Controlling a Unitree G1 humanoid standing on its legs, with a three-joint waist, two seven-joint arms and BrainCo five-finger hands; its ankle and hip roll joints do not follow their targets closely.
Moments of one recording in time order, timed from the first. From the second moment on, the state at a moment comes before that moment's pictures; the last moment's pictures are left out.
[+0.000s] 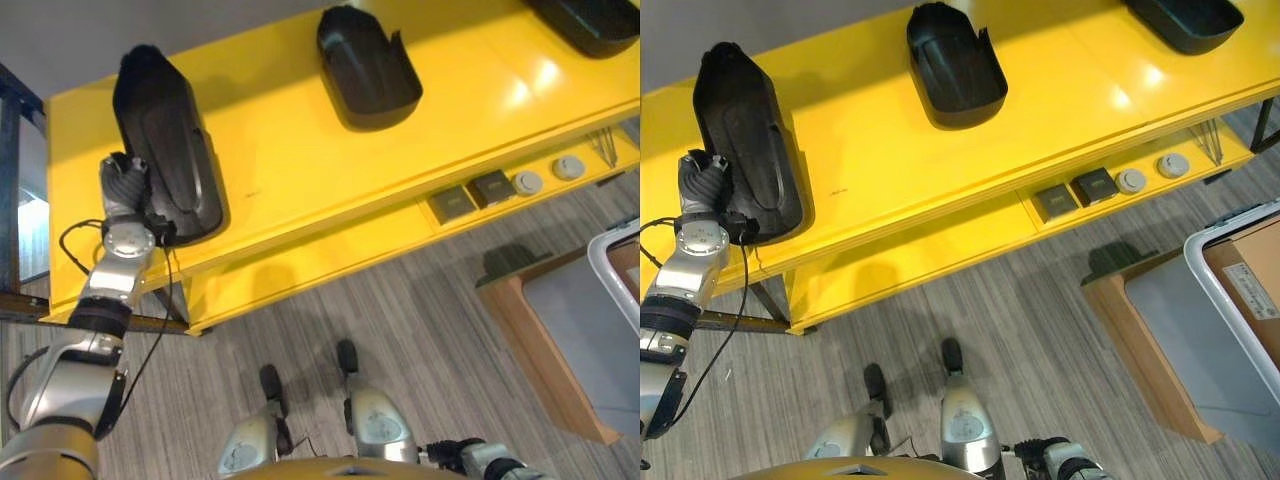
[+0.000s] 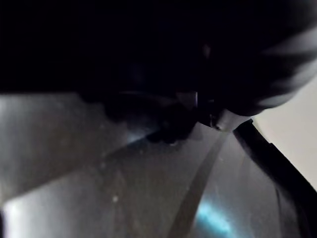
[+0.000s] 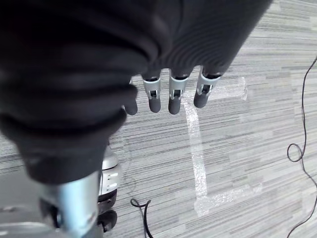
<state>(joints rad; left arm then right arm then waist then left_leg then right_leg) -0.69 0.63 -0.18 0.61 -0.28 0.02 0.49 -0.11 -0.37 0.31 1.14 0.12 0.31 0.21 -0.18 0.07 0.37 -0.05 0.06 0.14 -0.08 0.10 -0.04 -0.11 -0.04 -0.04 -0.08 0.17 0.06</state>
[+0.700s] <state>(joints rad) -0.92 0.71 -0.24 0.73 -0.33 0.13 0.44 -0.16 -0.39 0.37 1.11 0.21 0.31 0.19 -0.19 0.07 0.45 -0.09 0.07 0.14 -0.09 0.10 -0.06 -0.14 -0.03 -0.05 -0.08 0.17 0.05</state>
